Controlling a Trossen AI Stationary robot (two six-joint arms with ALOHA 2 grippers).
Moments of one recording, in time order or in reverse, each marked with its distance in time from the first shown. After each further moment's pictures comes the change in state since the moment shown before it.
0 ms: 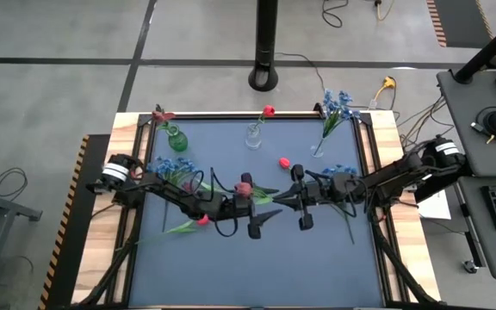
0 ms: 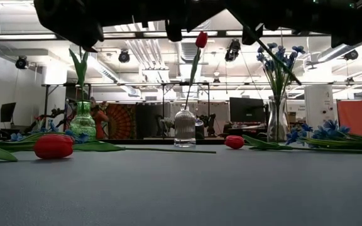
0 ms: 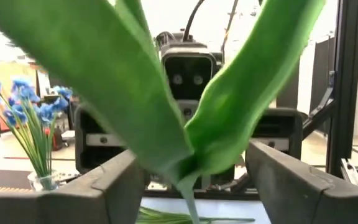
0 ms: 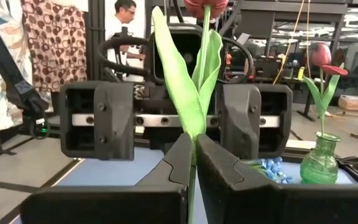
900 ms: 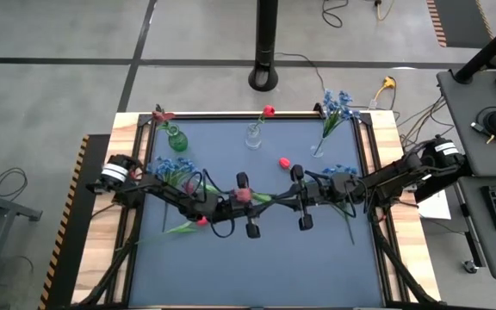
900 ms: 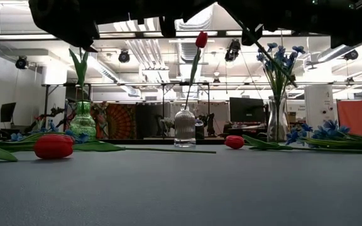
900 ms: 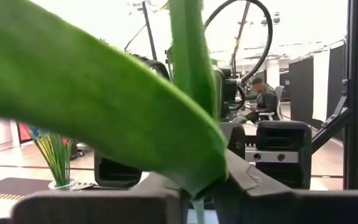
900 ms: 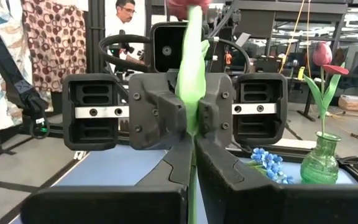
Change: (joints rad) left arm -0.016 -0.002 -0.019 0.072 -0.061 0.055; right arm 0.000 0.007 0.003 0.007 0.003 0.000
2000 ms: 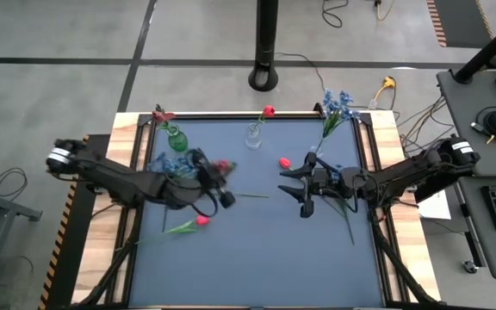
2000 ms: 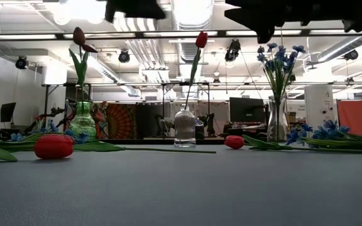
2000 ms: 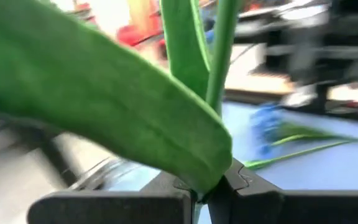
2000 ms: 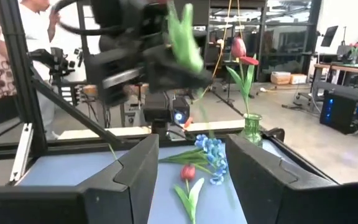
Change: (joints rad) left arm -0.010 -0.565 -0.001 -1.167 -0.495 -0.253; right arm -0.001 -0.199 0.011 -0.251 0.263 0.058
